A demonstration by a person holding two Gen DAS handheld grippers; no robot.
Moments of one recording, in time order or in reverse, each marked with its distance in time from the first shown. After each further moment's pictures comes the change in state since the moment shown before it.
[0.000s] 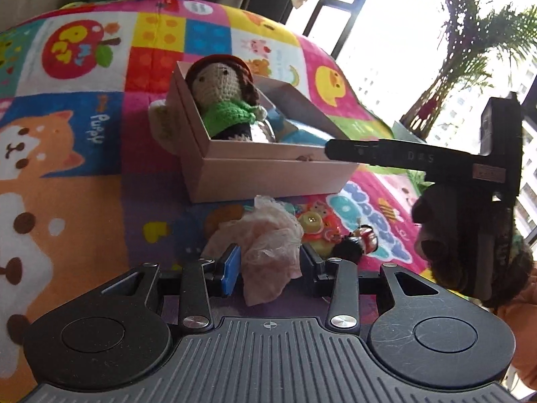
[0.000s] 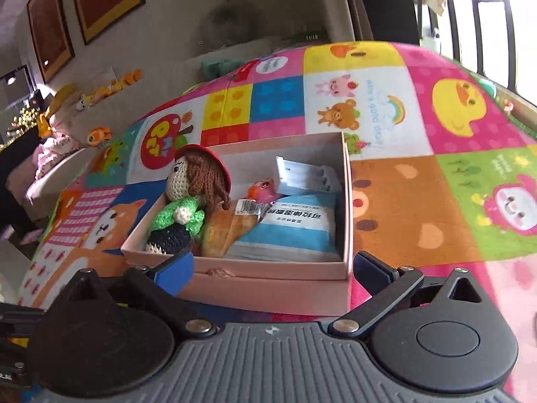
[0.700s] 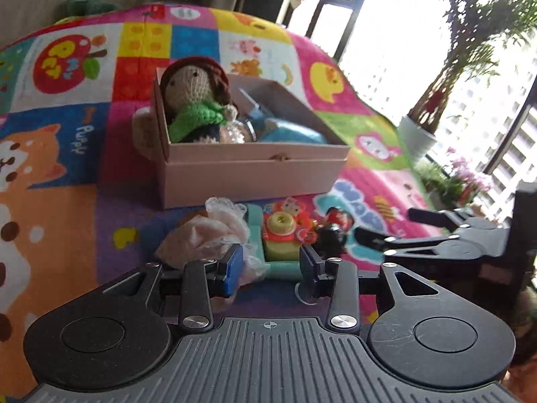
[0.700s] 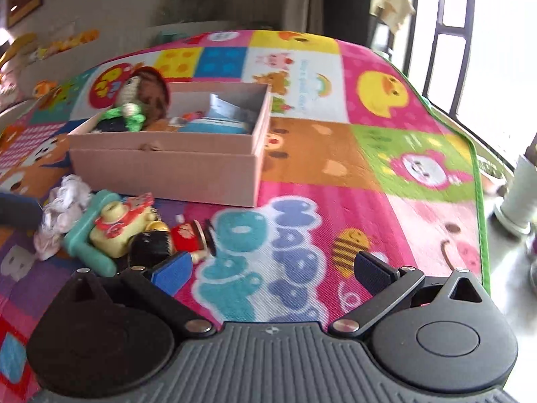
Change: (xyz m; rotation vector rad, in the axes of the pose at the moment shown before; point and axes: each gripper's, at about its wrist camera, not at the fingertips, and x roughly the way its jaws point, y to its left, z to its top) left arm 0.017 -0.038 0.001 0.031 -0.007 0.076; right arm -0.040 -0.016 -0.080 -0.083 0.018 -0.285
